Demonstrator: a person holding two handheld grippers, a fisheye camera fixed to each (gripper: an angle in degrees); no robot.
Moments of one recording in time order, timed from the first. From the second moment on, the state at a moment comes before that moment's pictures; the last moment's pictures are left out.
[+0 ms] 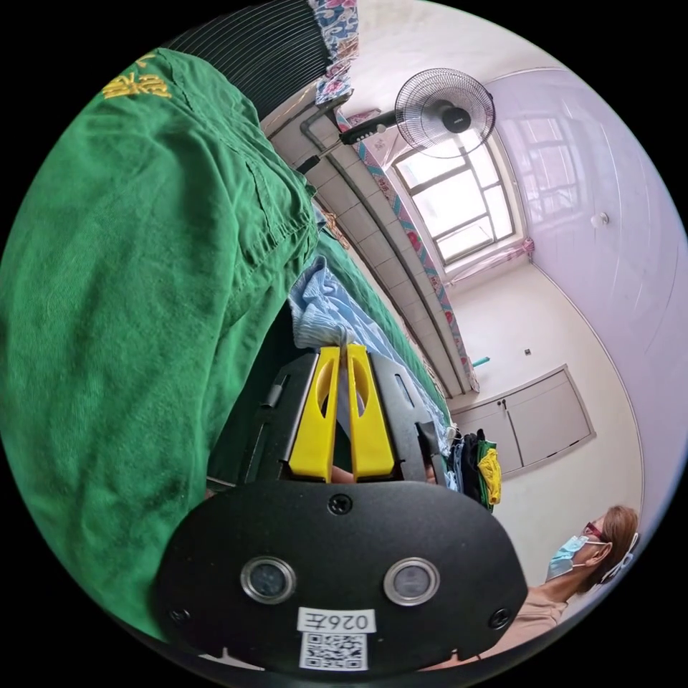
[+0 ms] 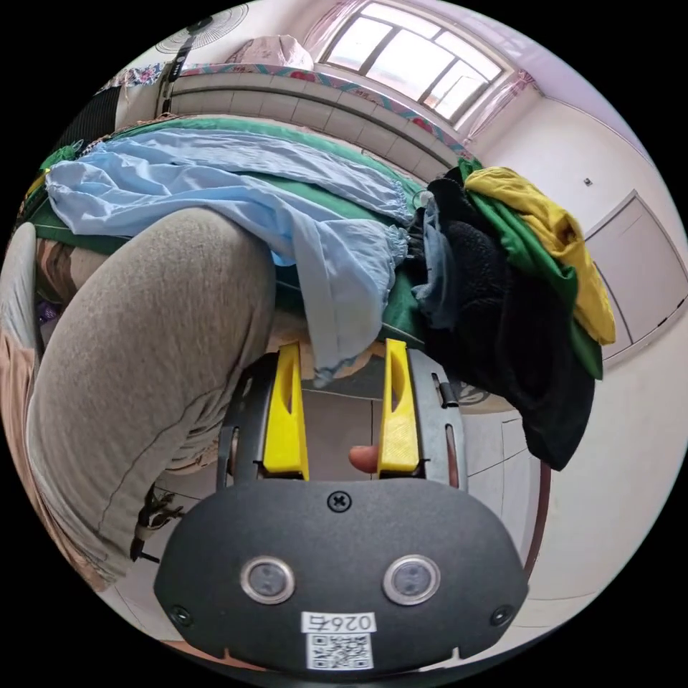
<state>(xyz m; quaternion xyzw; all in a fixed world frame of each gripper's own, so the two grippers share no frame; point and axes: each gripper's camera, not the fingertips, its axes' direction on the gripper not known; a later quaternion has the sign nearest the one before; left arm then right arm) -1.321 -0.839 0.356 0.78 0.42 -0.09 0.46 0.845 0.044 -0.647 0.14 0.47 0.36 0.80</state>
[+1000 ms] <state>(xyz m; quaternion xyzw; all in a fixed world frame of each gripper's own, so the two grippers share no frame) -1.337 -0.915 0.293 0.82 0.40 -0.16 0.37 0.869 -0.197 -0.683 0.16 0.55 0.41 0.71</state>
